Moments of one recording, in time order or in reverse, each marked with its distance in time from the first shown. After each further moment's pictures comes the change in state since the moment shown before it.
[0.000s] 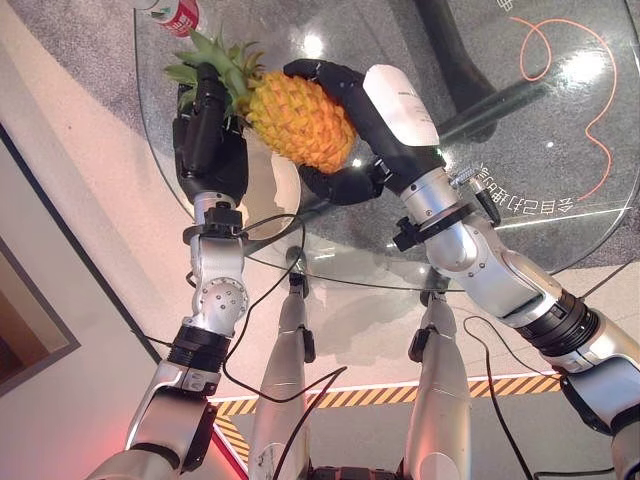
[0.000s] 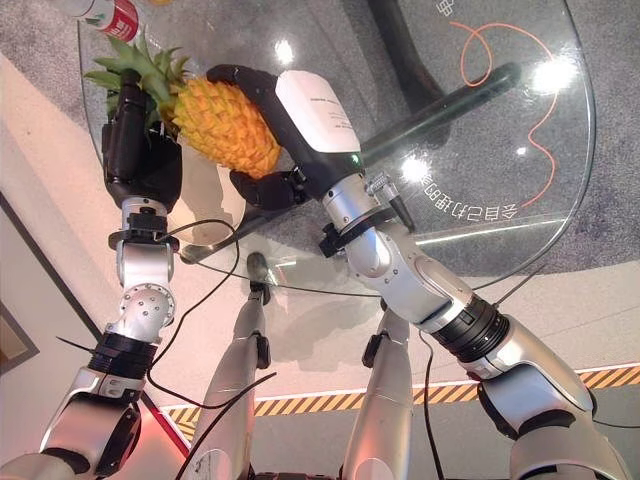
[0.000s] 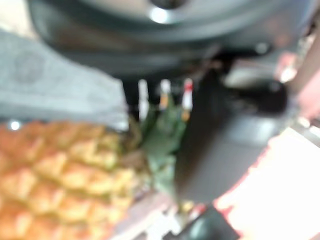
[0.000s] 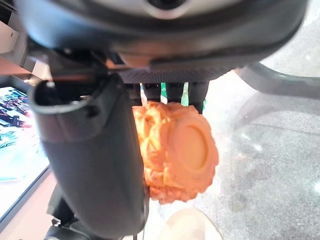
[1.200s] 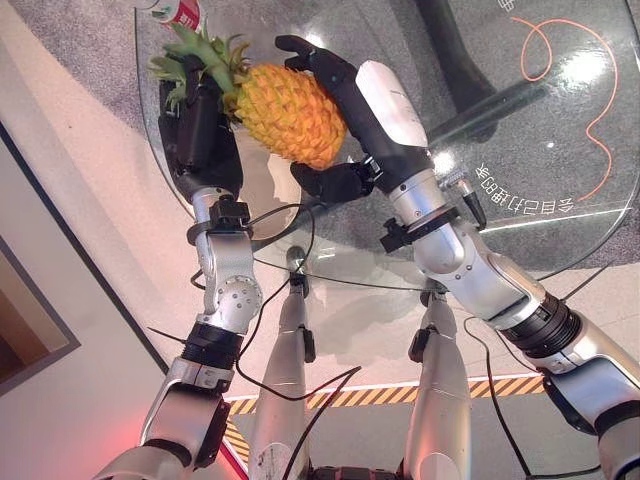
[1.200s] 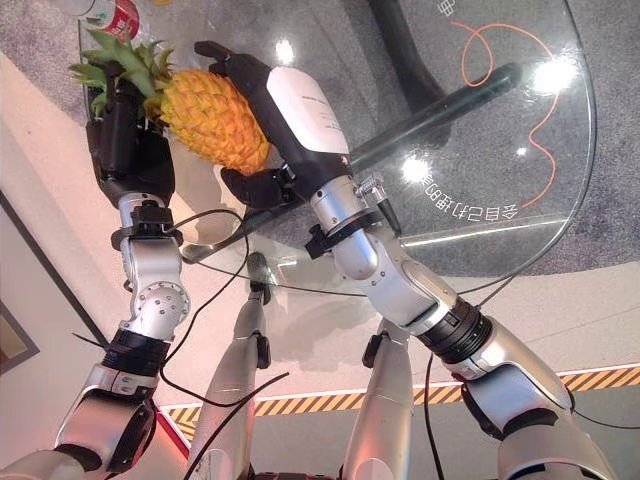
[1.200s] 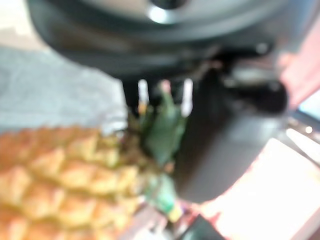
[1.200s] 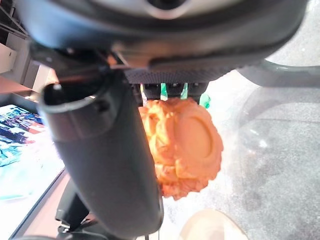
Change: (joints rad) left arm -0.026 -0.072 0.006 -0.003 0.188 -0.110 0.170; right arm 0.006 0.067 -0.014 0.001 0.017 0.010 -0.018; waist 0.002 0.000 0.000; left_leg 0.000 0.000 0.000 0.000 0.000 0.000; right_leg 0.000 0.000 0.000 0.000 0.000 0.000
